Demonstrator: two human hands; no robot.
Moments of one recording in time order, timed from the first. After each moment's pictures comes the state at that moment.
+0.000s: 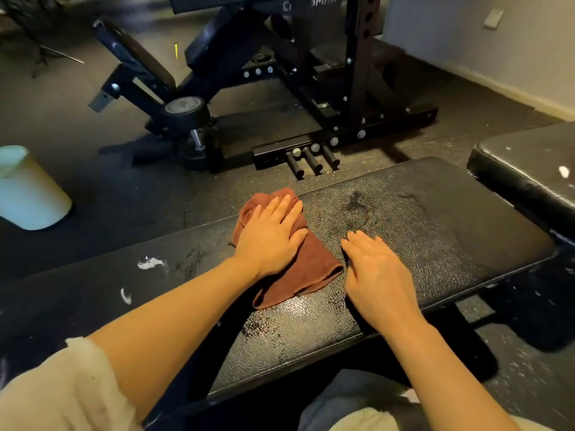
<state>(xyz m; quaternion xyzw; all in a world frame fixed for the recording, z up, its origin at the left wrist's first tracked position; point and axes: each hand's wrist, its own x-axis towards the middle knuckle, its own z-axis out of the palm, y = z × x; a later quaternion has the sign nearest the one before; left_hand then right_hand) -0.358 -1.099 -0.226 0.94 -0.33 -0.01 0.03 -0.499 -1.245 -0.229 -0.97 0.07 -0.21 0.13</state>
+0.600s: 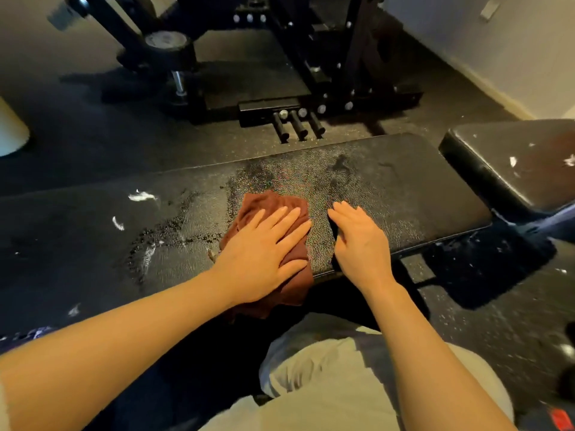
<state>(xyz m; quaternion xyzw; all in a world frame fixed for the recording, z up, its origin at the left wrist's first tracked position) -0.472 -1.053 -0.230 0.89 -0.46 0.02 0.04 -0.528 -1.248 -0.233 -0.96 0.08 -0.19 0.17</state>
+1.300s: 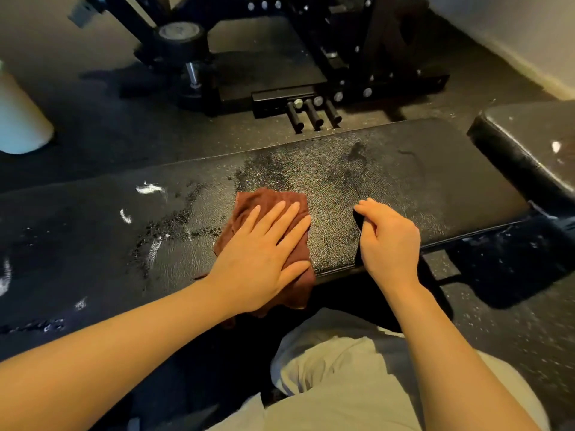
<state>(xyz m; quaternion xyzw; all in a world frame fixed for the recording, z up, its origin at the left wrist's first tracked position) -0.484 -1.042 -0.228 0.90 -0.43 0.02 0.01 -0.532 -1.253 -0.231 -0.92 0.15 -0.24 0.27</state>
